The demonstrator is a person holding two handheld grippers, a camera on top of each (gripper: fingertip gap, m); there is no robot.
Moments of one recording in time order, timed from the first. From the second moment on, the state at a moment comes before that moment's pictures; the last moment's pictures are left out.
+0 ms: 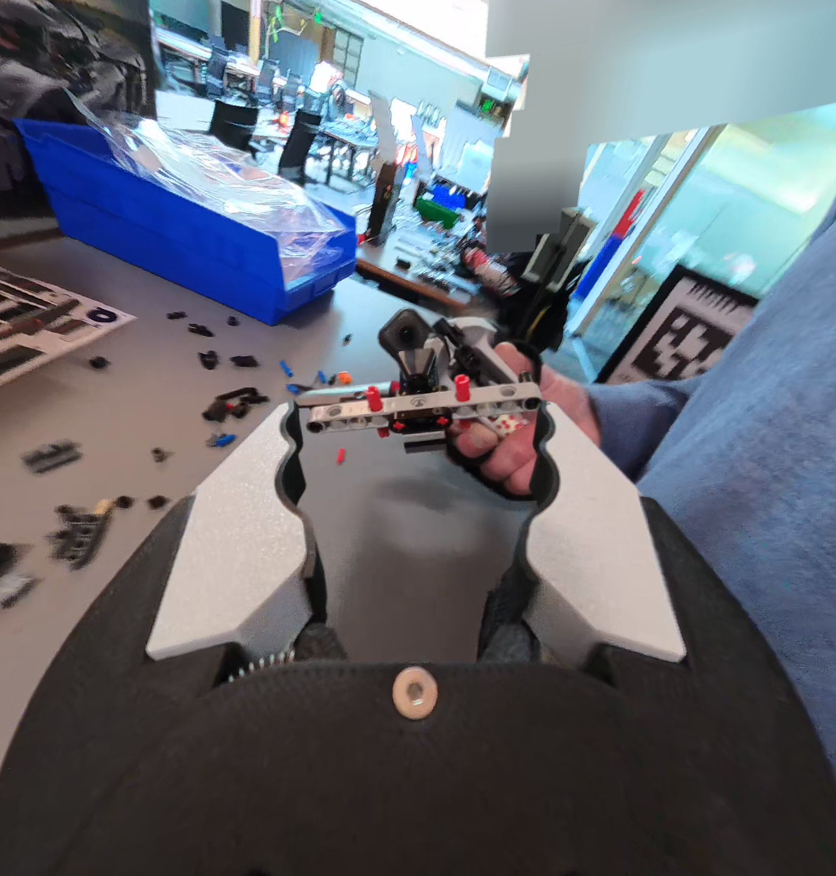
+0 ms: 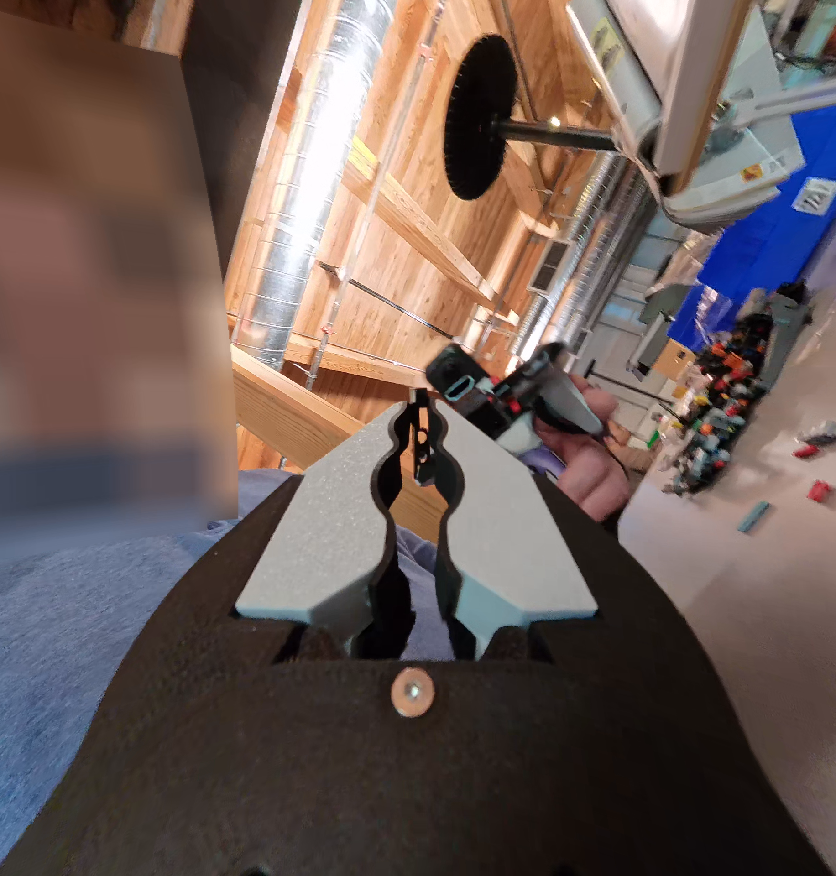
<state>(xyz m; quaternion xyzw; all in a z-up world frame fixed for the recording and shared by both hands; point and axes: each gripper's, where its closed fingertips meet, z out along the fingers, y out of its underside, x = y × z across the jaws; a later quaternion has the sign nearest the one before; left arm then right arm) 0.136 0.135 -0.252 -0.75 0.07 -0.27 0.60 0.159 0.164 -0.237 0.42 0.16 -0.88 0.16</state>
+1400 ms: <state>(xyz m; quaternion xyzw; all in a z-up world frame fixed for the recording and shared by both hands) 0.123 0.138 -0.287 -0.81 0.23 0.06 0.54 0.133 0.128 -0.278 0.54 0.19 -0.79 0.23</state>
